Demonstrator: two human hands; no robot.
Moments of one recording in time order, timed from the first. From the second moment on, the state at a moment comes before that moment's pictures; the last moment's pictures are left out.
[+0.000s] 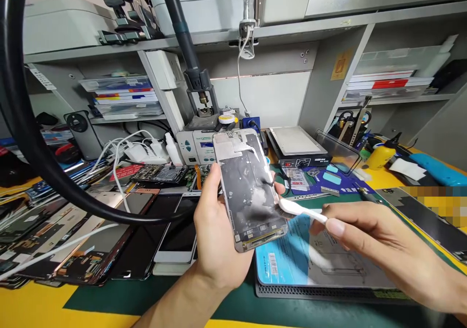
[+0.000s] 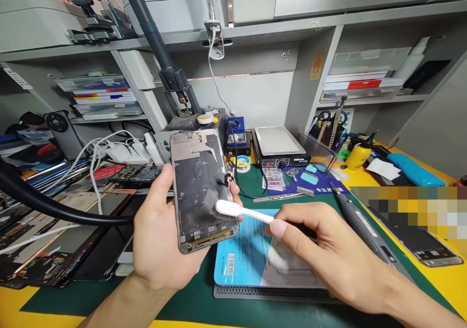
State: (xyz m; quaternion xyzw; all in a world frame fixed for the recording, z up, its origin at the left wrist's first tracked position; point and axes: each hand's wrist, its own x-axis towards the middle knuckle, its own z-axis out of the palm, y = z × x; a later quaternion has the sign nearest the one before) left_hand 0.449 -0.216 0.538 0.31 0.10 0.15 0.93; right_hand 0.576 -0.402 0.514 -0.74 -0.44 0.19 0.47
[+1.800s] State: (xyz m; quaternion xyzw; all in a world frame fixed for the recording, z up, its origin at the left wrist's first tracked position) left_hand 0.458 -0.218 0.488 0.70 0.06 0.15 0.69; right_hand 0.693 -0.414 0.504 -0.87 -0.27 -0.17 0.38
